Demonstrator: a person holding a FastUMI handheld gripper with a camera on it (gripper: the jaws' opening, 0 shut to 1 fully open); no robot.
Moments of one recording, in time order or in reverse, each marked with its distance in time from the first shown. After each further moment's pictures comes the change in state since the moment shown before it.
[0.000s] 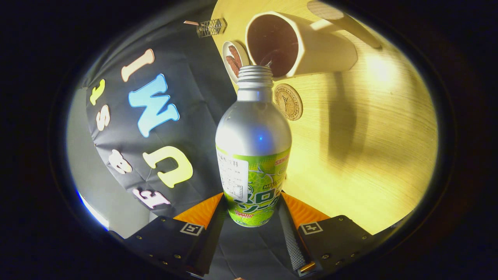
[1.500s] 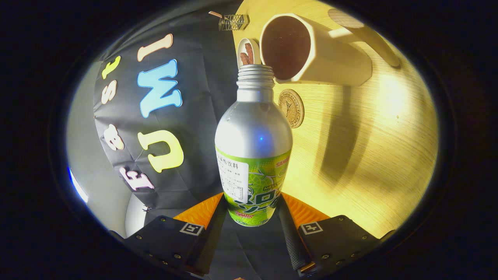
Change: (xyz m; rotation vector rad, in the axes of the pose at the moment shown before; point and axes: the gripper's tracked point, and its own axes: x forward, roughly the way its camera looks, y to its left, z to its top) arm -0.002 -0.020 0.003 -0.191 0.006 -0.032
